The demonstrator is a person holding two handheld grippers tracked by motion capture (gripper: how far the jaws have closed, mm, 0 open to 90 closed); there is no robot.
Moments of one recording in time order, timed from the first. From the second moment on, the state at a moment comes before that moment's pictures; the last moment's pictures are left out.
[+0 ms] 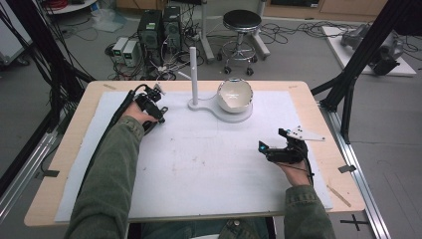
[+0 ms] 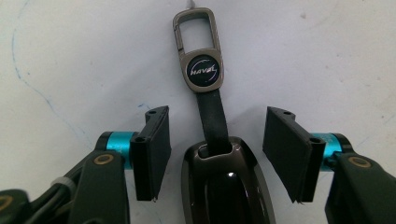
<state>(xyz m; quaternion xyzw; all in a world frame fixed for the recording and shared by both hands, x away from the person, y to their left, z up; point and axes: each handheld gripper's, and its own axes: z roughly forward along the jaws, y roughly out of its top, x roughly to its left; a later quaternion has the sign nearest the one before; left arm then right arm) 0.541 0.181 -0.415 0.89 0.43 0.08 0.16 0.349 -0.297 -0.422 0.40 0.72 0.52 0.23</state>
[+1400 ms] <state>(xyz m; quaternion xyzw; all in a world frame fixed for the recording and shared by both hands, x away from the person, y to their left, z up) 0.530 0.186 -0.392 0.91 0.38 0.10 0.16 0.348 -0.302 -0.421 0.40 0.71 0.53 0.22</state>
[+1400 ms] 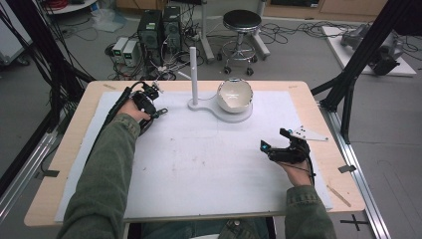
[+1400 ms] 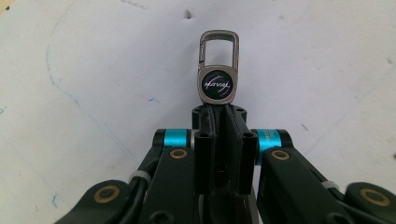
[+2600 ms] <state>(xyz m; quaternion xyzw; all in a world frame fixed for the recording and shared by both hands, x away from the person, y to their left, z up) 0.472 0.185 -0.295 0.92 0.32 0.08 0.18 0.349 -0.298 -0.422 0.39 0.72 0.53 0.22</state>
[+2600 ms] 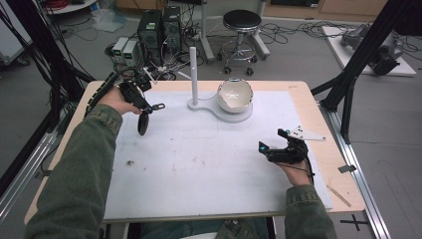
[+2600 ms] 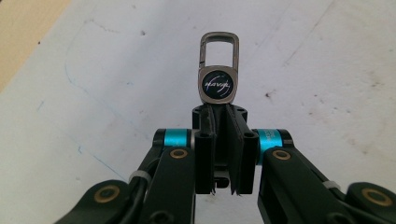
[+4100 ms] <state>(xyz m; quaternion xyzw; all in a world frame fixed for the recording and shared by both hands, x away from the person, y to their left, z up) 0.494 0.104 -0.203 0.92 0.28 0.12 0.23 0.349 -0.300 -0.422 0.39 0.72 0.54 0.21</state>
